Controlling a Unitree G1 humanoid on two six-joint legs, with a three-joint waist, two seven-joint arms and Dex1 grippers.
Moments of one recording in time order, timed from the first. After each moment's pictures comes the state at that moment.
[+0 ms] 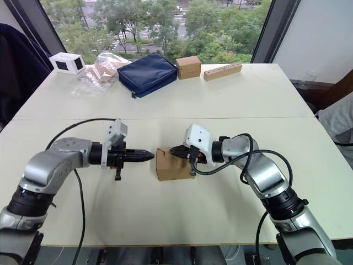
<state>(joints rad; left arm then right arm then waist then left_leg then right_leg) -0.54 0.65 -0.06 -0.12 -0.55 0.74 -1.10 -0.51 -0.61 0.29 -0.29 0.29 0.52 0.93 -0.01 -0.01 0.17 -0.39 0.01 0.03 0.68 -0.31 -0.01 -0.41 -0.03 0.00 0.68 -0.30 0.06</state>
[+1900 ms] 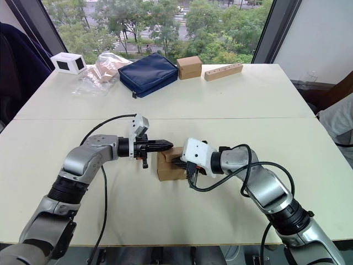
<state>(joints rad) -0.58 0.44 -0.17 0.04 -0.43 0.62 -1.01 -0.42 -0.66 0.34 -0.42 0.17 0.54 0.88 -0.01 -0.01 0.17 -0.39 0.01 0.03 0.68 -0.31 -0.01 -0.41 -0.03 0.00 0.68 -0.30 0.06</state>
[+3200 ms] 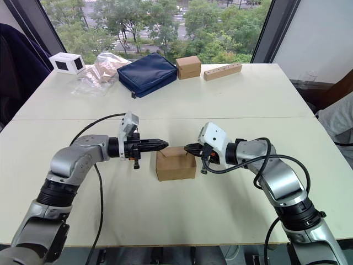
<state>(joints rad) -0.56 0.49 -0.08 -0.07 -0.57 0.74 -1.06 -0.42 -0.66 0.16 -0.37 0.29 0.60 0.89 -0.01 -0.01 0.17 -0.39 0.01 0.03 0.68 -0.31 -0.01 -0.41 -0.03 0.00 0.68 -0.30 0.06</state>
